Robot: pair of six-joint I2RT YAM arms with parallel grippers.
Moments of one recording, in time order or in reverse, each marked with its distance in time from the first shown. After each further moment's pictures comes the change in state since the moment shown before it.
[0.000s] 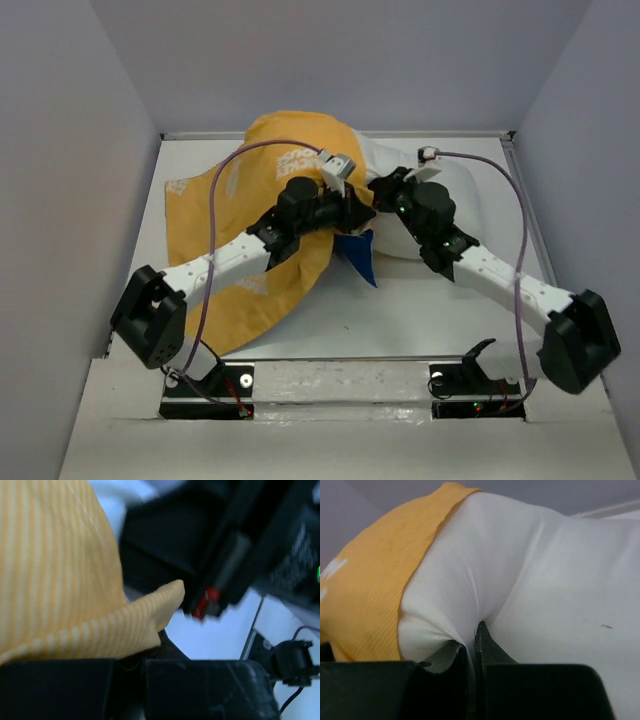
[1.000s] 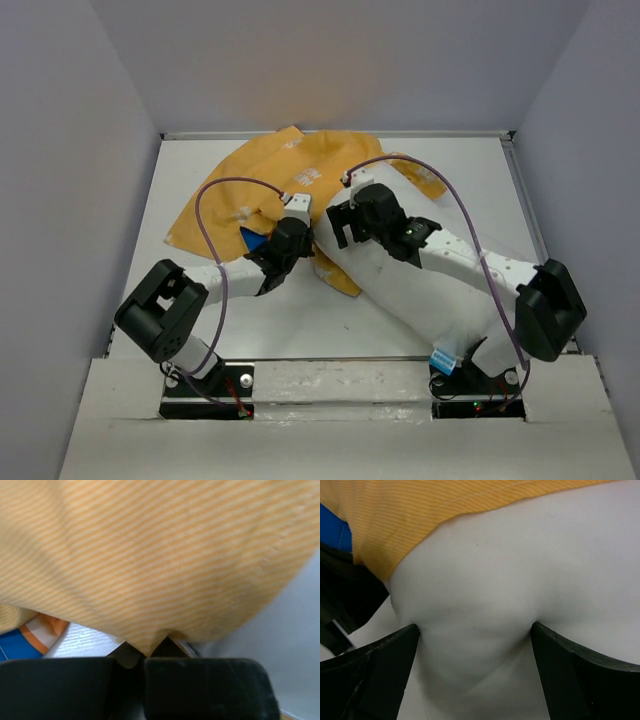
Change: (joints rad) left arm 0.047 0.177 -0.217 0.109 -0.597 0.094; right arm 0.158 0.032 0.121 -0.557 0.088 -0.475
